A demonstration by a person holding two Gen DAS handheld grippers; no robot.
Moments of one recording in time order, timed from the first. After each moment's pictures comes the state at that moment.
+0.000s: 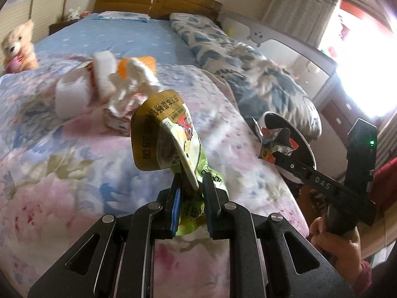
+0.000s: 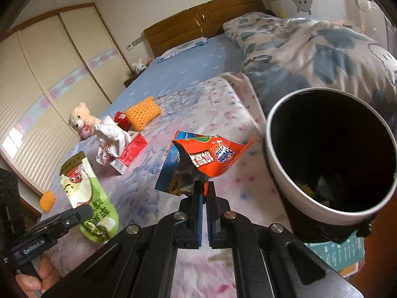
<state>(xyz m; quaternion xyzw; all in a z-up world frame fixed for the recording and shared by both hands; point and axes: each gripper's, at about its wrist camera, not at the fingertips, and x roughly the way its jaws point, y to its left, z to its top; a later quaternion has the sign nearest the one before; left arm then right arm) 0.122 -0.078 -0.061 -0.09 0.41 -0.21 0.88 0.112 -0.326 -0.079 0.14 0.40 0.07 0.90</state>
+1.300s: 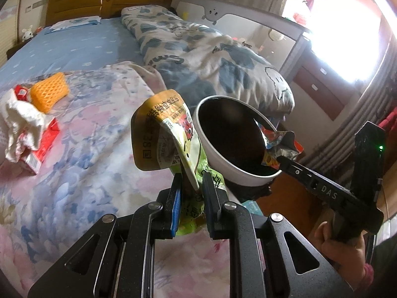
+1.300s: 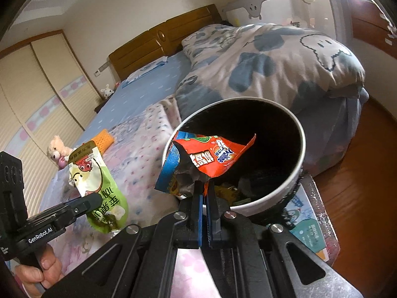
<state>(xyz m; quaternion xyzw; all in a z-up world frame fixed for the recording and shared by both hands) 0.140 -0.204 -0.049 -0.03 0.42 -0.30 0.86 0.063 -0.433 -0.062 0.18 0.37 -0.03 0.91</state>
